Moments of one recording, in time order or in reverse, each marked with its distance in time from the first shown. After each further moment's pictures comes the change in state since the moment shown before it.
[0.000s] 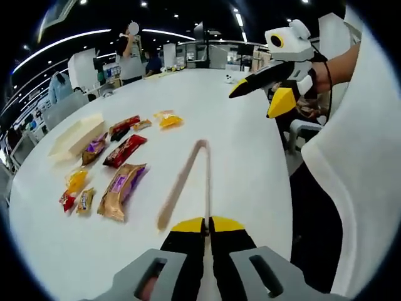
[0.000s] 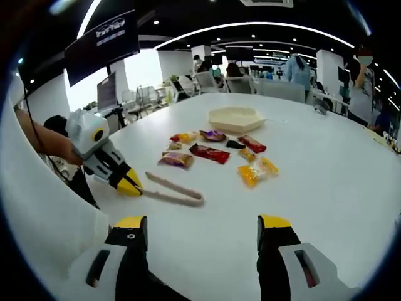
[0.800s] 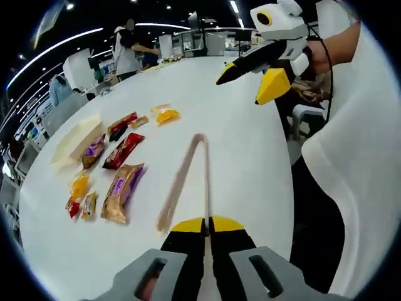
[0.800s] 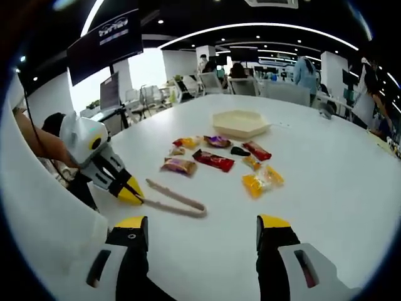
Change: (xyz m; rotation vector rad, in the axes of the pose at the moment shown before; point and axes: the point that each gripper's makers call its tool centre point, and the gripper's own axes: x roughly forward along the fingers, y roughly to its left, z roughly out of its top) left arm 0.002 -0.002 0.000 0.069 0.109 0.043; right arm 0.008 0.003 0.015 -0.021 -0.005 0.019
